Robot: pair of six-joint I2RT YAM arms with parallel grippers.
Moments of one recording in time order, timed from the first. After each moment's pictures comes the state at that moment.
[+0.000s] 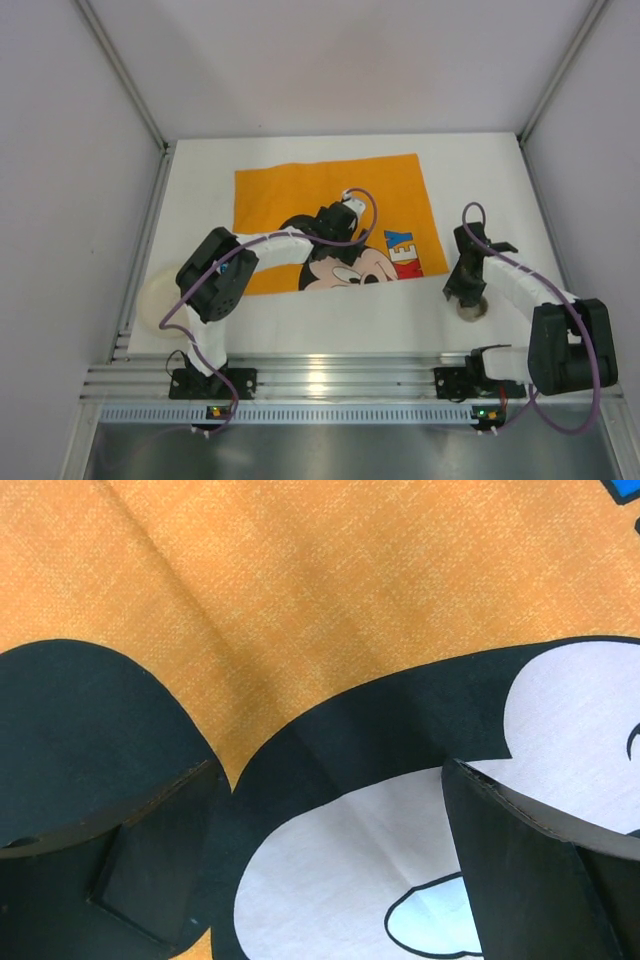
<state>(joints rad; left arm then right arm) -0.76 1.93 1.19 -0.11 -0.21 -0.12 0.13 1.29 0.66 -0.74 0.17 0.69</state>
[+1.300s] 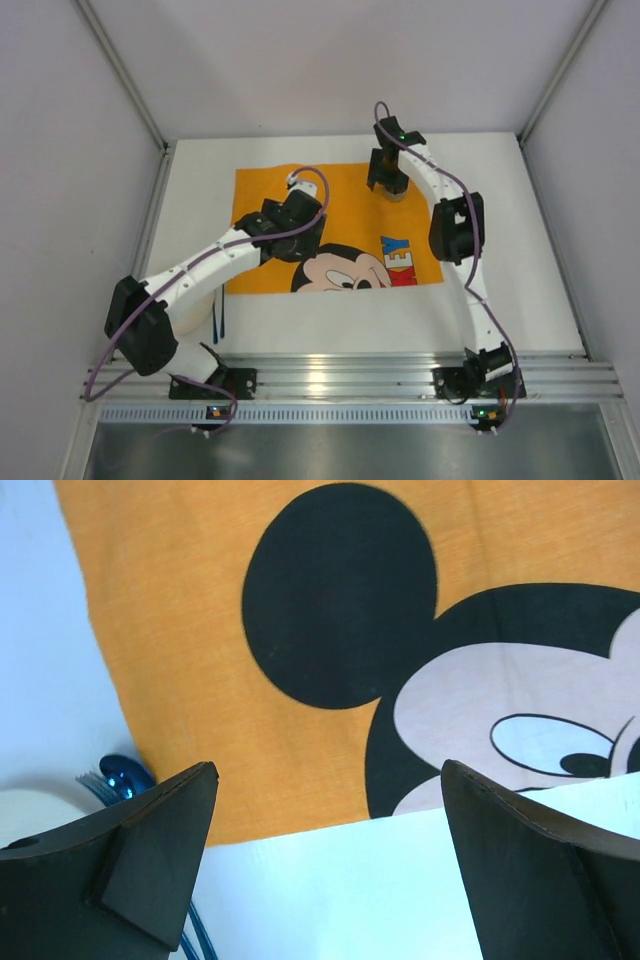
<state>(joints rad) -0.74 1.47 1.21 -0.68 -0.45 -0.31 0.35 2.54 2.41 -0.99 0.15 0.48</state>
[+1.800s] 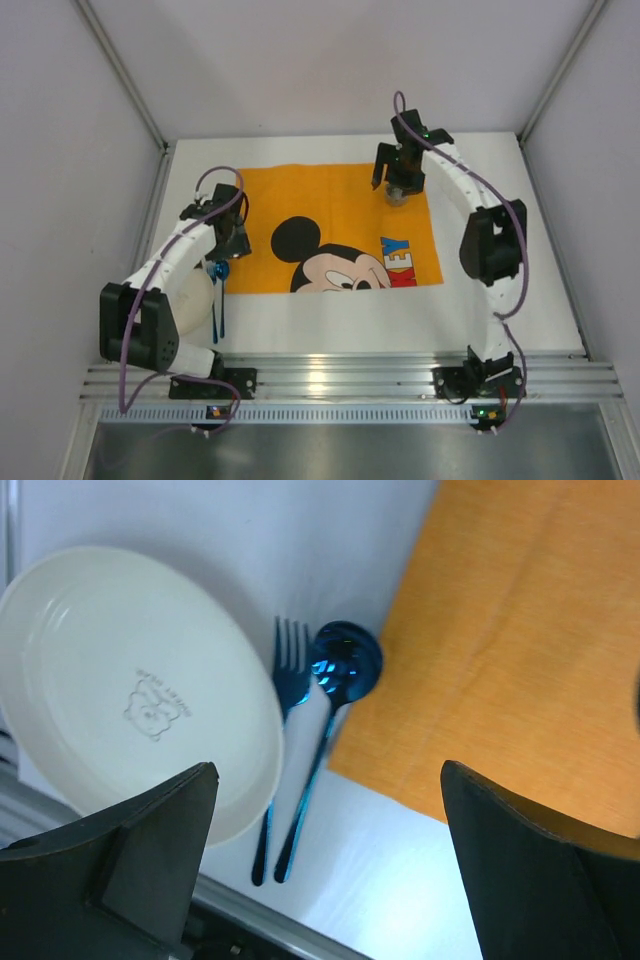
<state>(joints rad) -0.22 1.43 1.07 -0.88 -0.42 -0.51 0.35 2.16 2.01 -0.91 0.03 0.49</state>
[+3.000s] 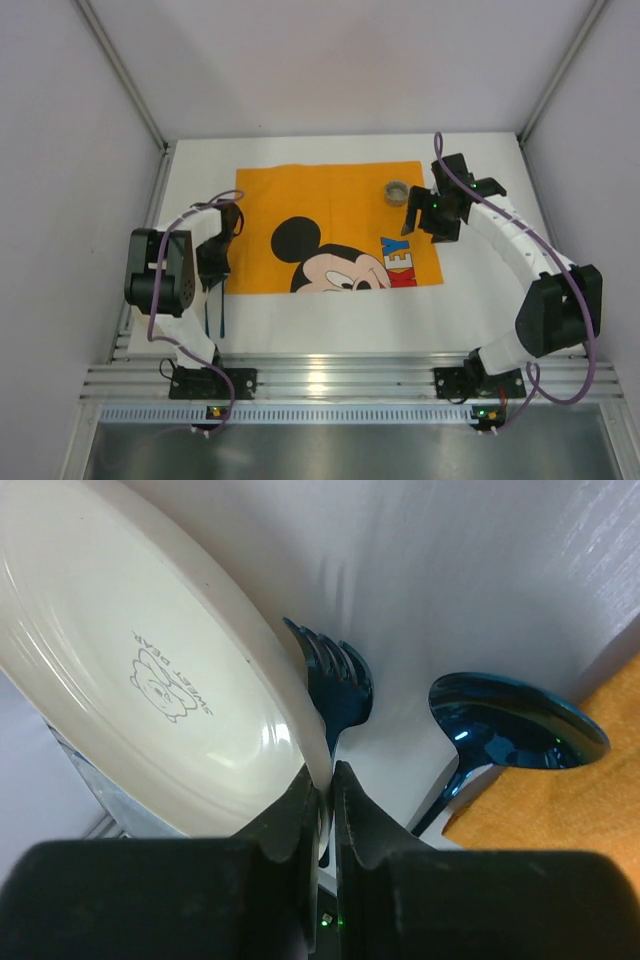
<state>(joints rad) -0.07 1.79 1.07 -0.96 -0.46 -0.37 0.29 1.50 1.27 -0.86 -0.07 0.47</state>
